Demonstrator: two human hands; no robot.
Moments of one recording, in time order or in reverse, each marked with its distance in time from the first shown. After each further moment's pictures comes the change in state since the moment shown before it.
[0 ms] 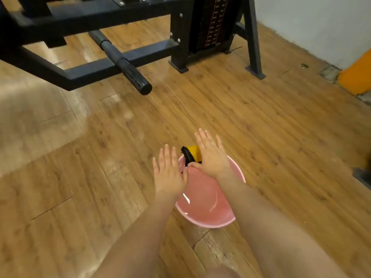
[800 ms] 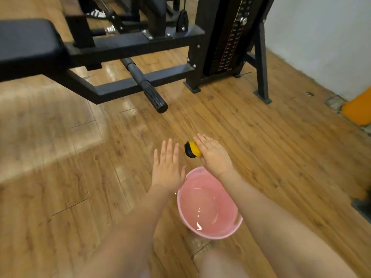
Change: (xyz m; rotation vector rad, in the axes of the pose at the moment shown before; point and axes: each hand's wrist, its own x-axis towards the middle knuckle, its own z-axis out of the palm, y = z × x) left_hand 0.013 -0.007 -0.101 0.113 0.007 0.016; right_hand 0.021 -0.024 -0.094 0.049 0.210 -0.235
